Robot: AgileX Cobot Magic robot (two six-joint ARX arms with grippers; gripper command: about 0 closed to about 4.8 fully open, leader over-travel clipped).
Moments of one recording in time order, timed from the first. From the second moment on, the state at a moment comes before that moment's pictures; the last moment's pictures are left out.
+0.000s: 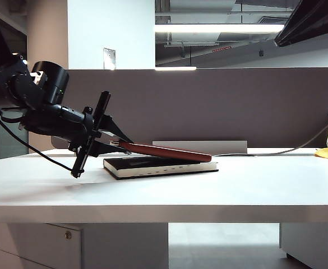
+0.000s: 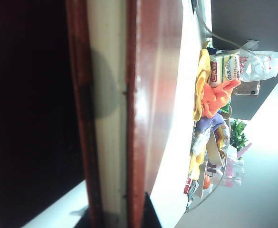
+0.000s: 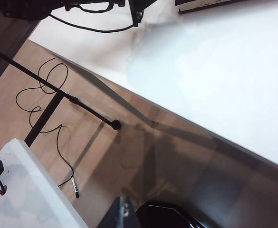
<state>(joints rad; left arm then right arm) -0.22 2.04 1.14 0.48 0.68 -1.19 0.37 0.85 0.78 -0.61 -0.55 0.23</state>
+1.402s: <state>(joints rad) -0.17 2.01 1.23 0.14 0.66 -0.99 0.37 0.85 0.78 -0.62 -0.55 0.23</state>
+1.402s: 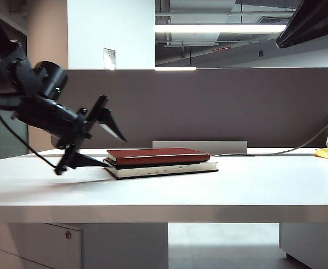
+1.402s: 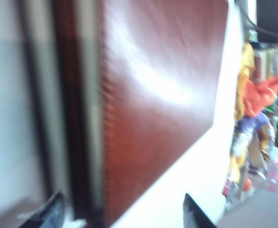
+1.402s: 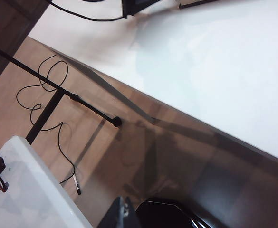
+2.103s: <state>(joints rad) -0.13 1.78 1.22 -0.03 0.52 -0.67 0.37 0.85 0.78 -0.61 -0.53 0.24</state>
